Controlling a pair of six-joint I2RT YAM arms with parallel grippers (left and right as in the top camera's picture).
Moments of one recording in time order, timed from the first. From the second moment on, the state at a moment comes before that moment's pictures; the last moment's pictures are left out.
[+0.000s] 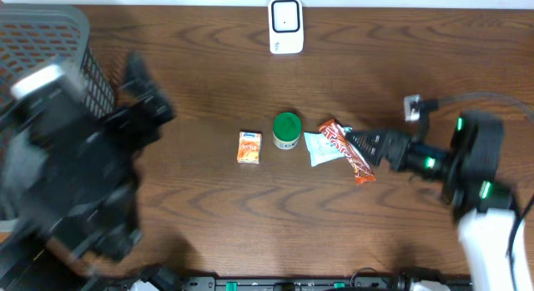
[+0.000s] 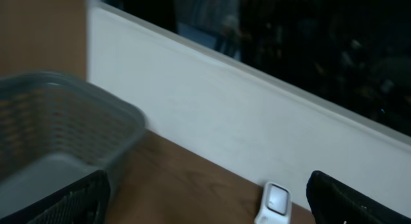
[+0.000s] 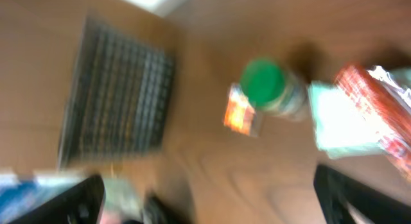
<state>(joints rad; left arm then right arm) -0.65 0.96 1.61 -0.87 -0.90 -0.51 -0.09 1.09 0.92 -0.68 -0.94 0.36</state>
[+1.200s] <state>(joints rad) -0.65 0.92 1.61 -1.02 -0.96 -0.52 0.11 1.86 1.41 -0.97 -0.51 -0.63</state>
